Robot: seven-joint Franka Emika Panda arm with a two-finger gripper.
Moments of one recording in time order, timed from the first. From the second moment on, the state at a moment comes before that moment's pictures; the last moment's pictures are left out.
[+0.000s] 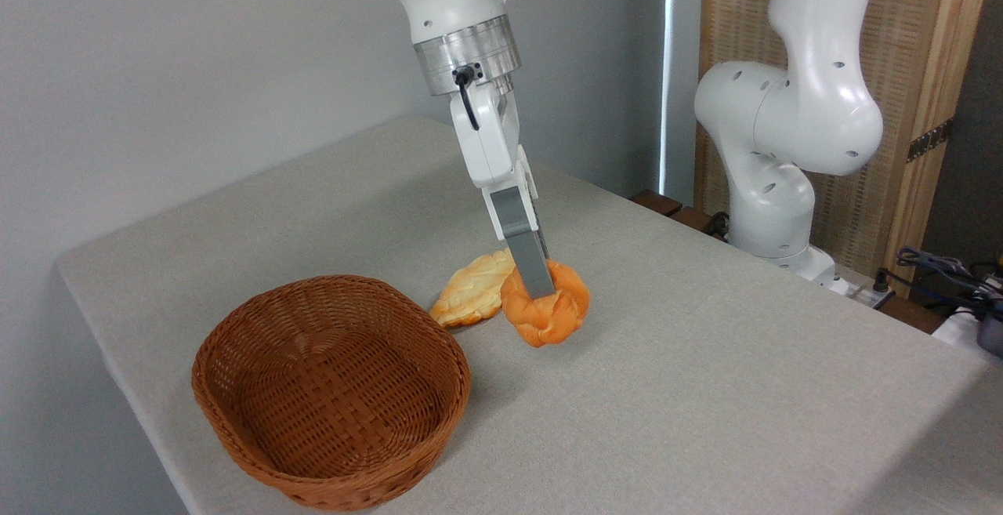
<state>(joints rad) -0.07 -0.33 -0.05 -2.20 0.30 1.83 1.26</state>
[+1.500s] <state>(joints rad) -0.07 -0.03 -0.05 -1.67 0.02 1.73 0.71</state>
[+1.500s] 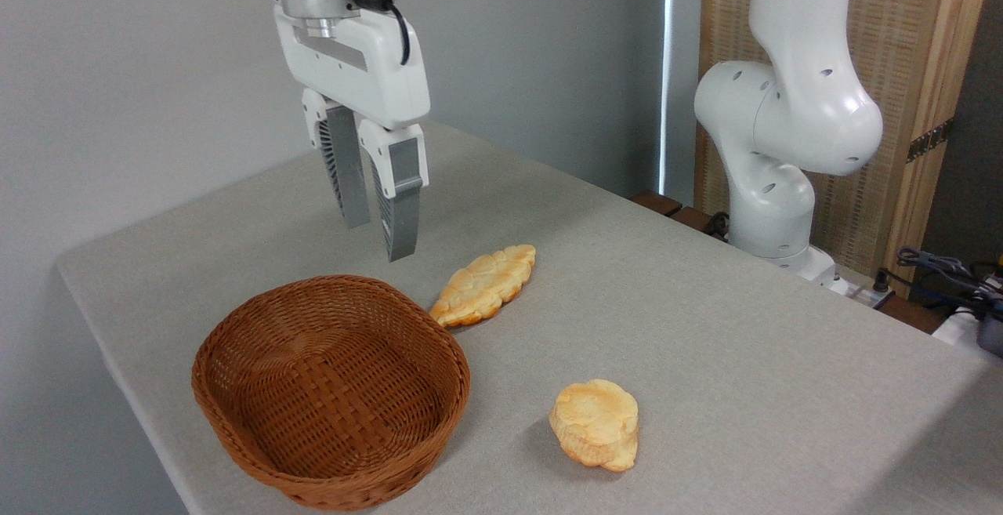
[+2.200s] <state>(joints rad) -0.07 0.08 -0.05 -1.54 0.01 1.68 0.71</state>
